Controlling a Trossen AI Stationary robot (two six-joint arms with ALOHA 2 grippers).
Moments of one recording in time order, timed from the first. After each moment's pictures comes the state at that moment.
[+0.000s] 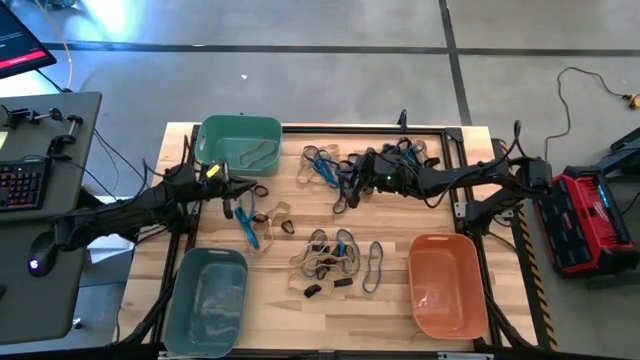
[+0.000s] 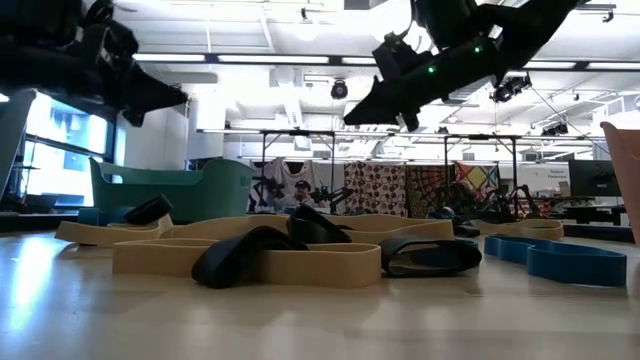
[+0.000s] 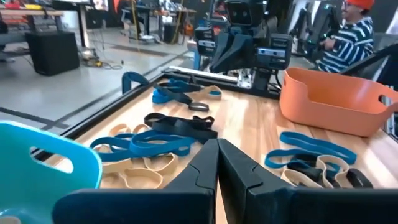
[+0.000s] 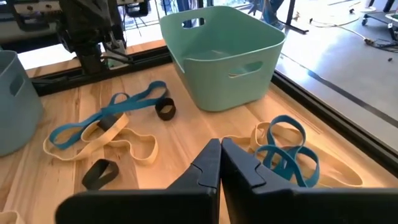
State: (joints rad) left arm 0.39 0.35 0.15 0.08 0.15 -0.07; right arm -0.19 1.47 0.74 0.39 0.15 0.13
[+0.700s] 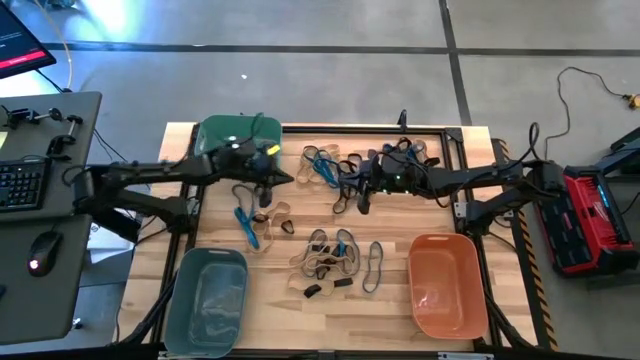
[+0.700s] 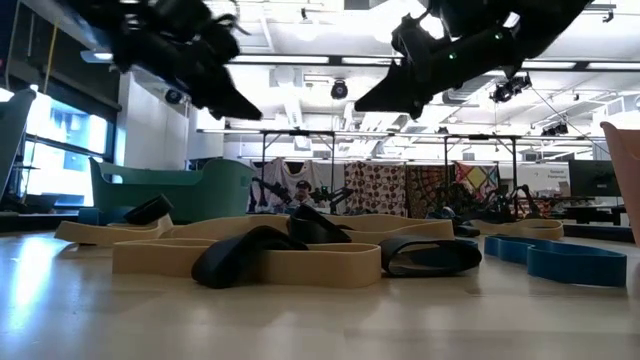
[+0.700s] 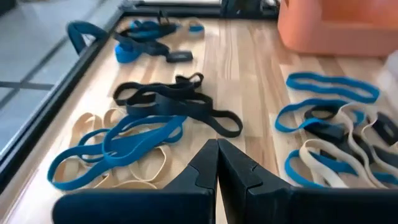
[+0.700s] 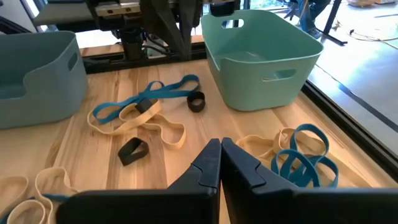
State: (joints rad) left arm 0.39 1.19 0.66 0.01 0.26 0.19; right arm -0.18 1.36 0.71 0.32 0.01 0.03
